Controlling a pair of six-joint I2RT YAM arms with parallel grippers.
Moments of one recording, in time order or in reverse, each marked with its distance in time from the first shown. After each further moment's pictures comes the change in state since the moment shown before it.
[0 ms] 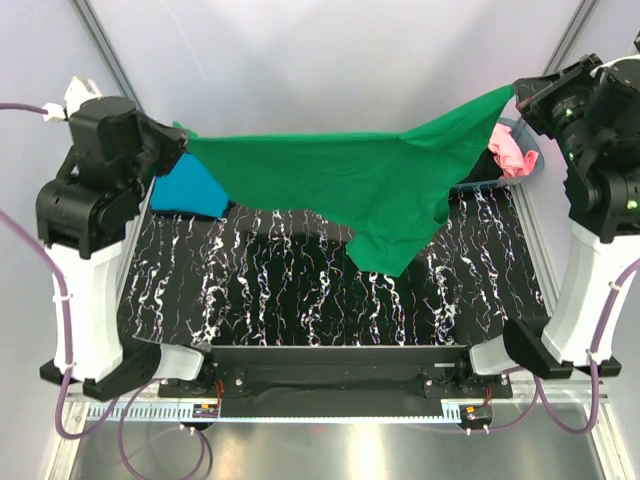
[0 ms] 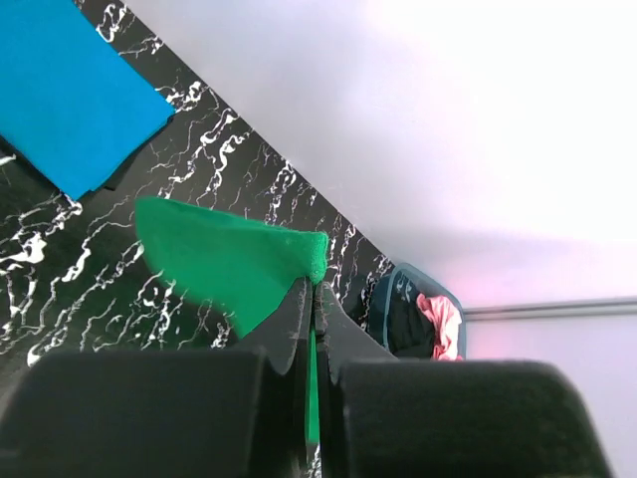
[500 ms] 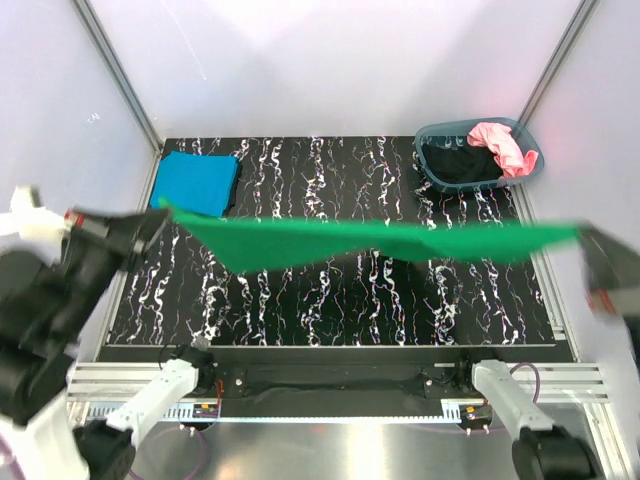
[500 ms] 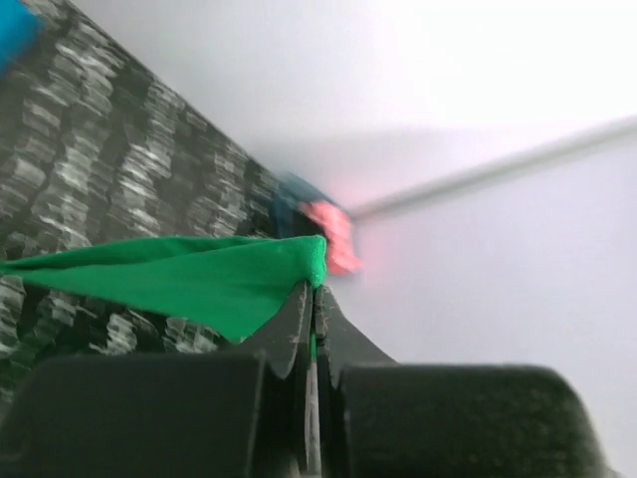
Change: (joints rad) left arm 0.000 -0.541 -0.414 0.095 0.285 -0.070; right arm 0.001 -0.626 -0.256 -0.103 -0.119 0.013
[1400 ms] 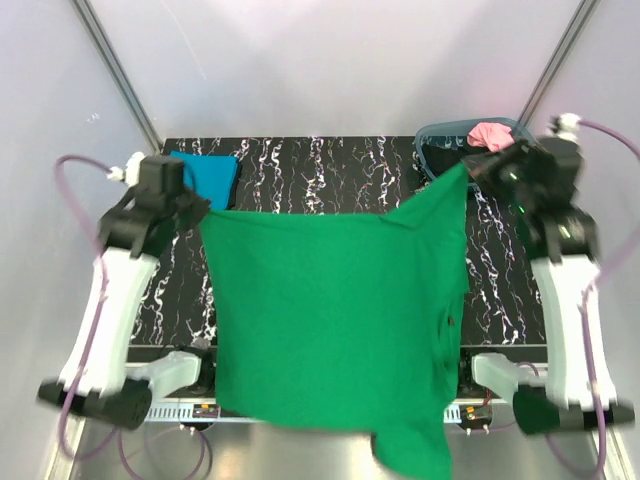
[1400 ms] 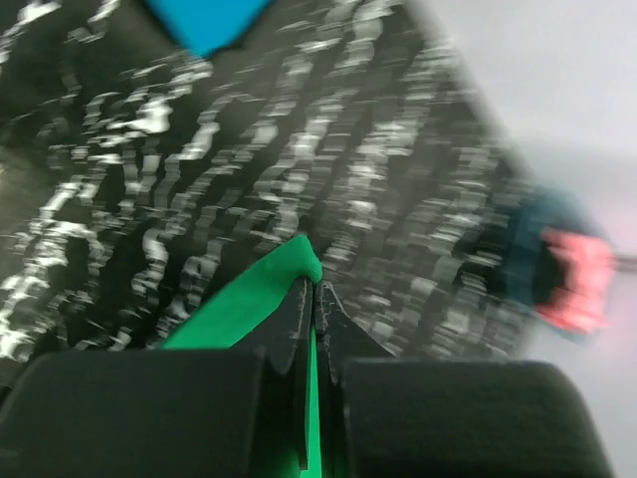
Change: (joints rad) left arm 0.076 0.224 -0.346 0.035 -0.158 0.052; right arm -0.001 0.162 -0.694 0.415 -0.033 0.119
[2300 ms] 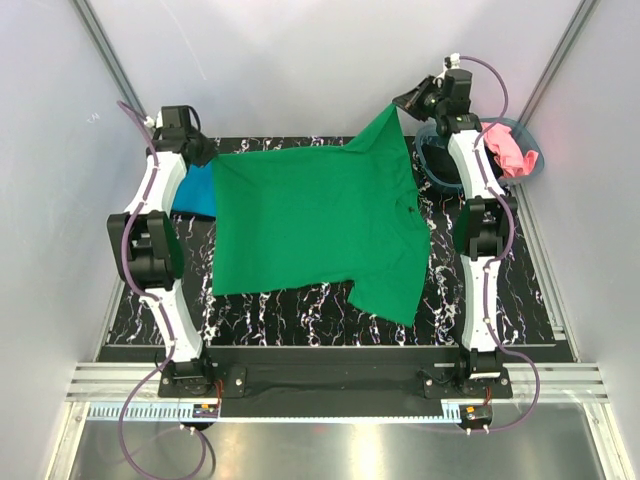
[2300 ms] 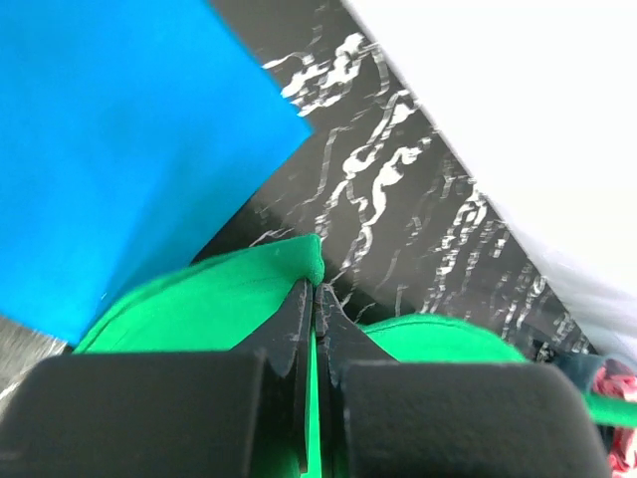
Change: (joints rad) left arm 0.306 0.924 0.275 0.629 0.287 0.169; right arm 0.012 1.458 0.961 0.506 -0.394 -0.095
